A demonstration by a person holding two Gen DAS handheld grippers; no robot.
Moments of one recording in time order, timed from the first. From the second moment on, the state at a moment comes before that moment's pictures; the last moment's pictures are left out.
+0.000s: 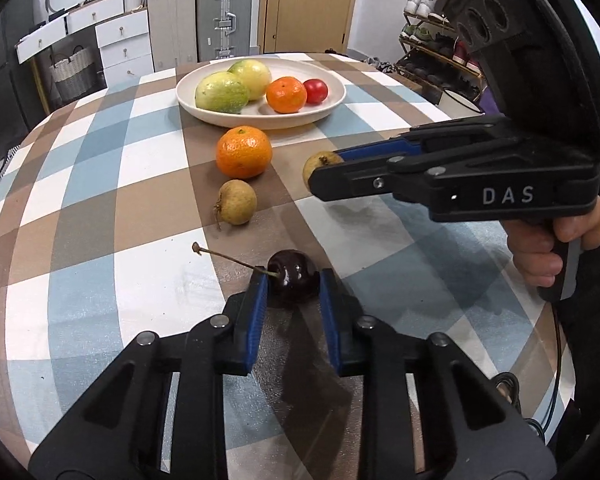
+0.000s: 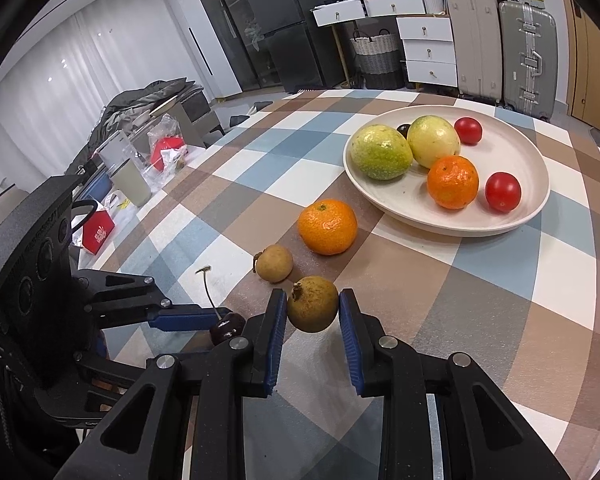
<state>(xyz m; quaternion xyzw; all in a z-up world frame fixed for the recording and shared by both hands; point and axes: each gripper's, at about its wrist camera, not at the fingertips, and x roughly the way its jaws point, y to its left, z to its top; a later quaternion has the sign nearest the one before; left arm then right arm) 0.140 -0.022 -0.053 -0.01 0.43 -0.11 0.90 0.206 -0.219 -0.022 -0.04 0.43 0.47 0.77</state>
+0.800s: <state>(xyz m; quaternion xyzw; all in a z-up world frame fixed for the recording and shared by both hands) 0.156 0.004 -0.021 -0.04 0.37 -0.07 0.92 0.209 -0.233 -0.009 -0.01 0.40 0.46 0.79</state>
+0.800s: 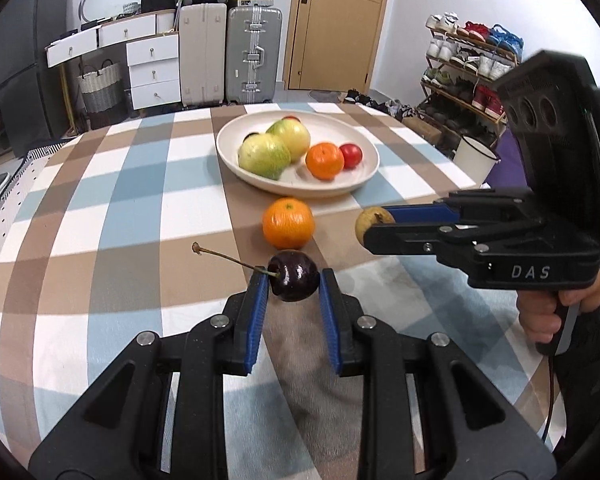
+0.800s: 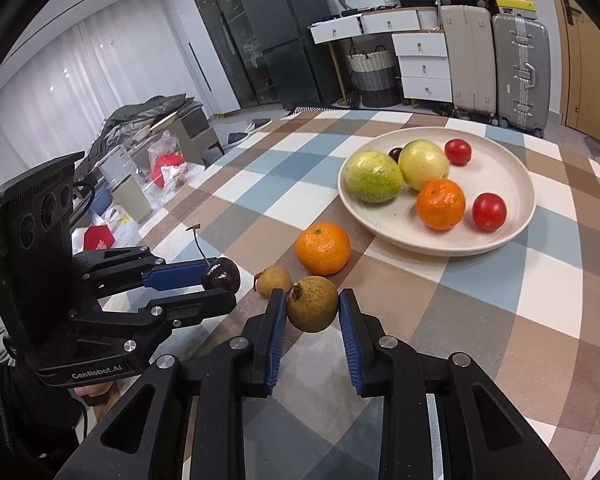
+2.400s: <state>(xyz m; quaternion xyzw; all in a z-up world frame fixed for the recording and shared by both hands) 0.292 -0.035 -0.026 0.00 0.35 -0.07 0.93 0.286 -0.265 -0.018 0.06 0.37 0.31 0.87</state>
